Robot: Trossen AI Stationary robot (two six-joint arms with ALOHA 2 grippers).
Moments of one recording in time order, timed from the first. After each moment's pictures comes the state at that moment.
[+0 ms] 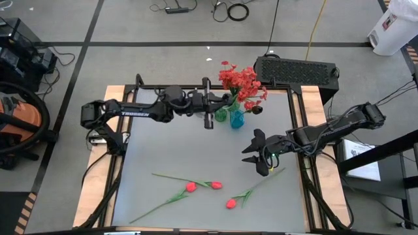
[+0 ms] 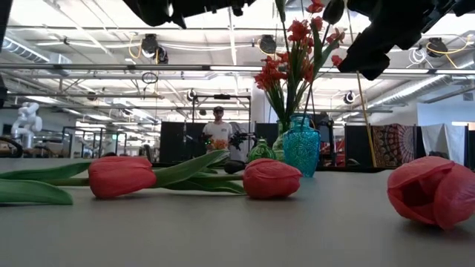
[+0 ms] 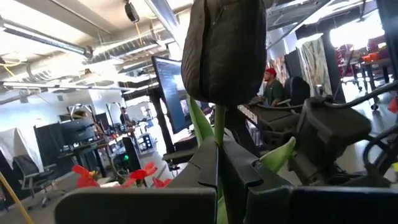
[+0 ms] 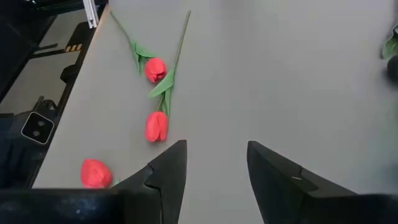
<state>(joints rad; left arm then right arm) 0.21 1.64 1.16 0.80 0.26 0.25 0.28 1.07 0.66 -0.20 0.13 0.38</state>
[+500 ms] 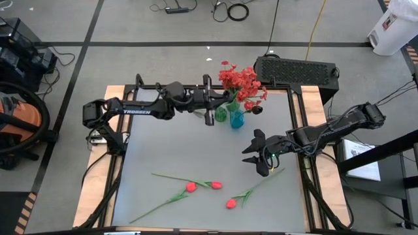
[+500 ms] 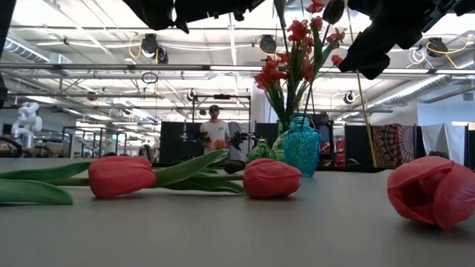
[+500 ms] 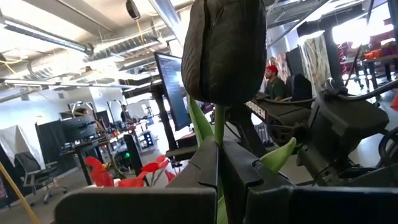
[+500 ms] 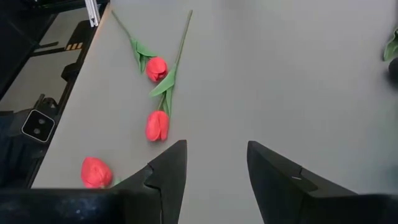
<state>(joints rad) 0.25 1.66 1.17 0.80 0.29 0.24 0.28 1.07 0.66 -0.20 0.13 0.37</state>
